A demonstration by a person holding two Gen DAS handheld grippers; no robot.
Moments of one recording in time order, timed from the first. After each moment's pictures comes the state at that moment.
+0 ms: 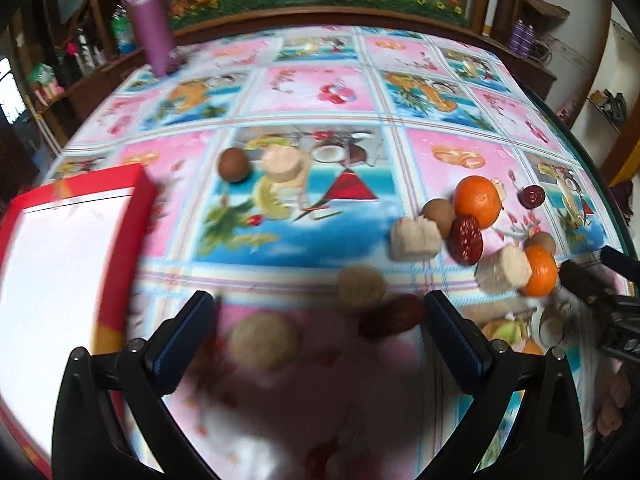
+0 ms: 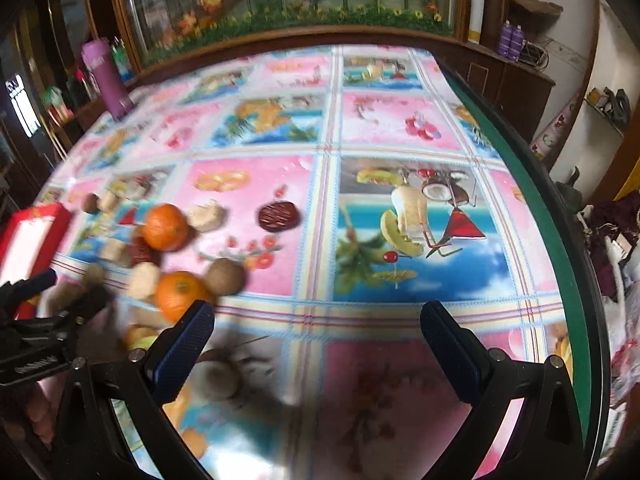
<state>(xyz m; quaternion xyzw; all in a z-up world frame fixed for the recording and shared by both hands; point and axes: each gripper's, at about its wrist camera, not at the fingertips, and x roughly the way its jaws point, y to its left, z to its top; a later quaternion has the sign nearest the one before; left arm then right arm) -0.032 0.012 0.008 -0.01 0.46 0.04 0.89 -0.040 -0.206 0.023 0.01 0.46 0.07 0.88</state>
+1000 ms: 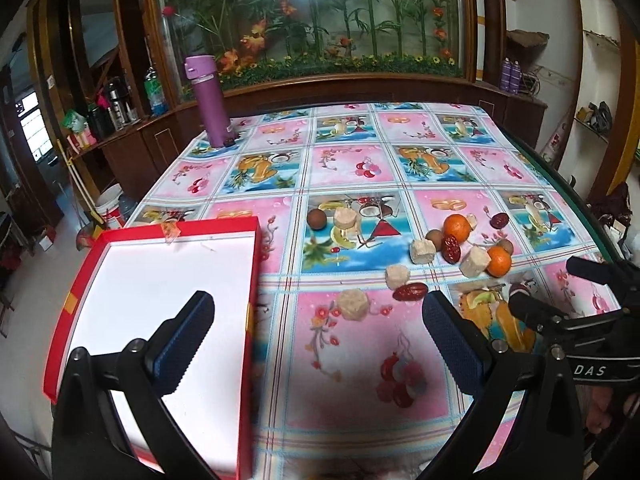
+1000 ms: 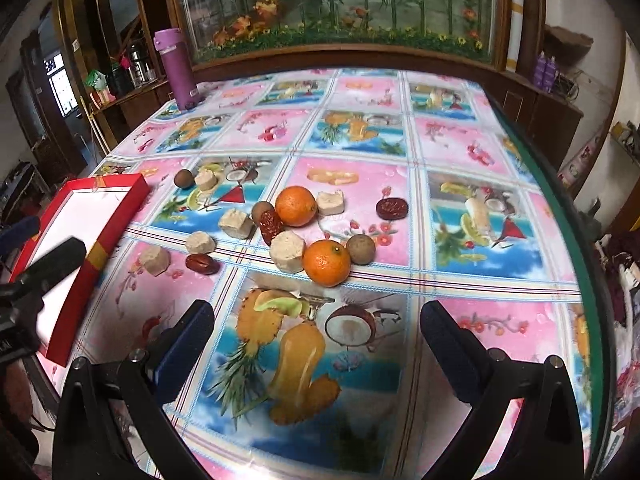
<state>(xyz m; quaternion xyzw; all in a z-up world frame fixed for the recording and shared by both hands) -0.111 0.044 0.083 0.03 0.37 0.05 0.93 -0.082 -0.144 0.046 -0.01 0.45 0.13 0.88</state>
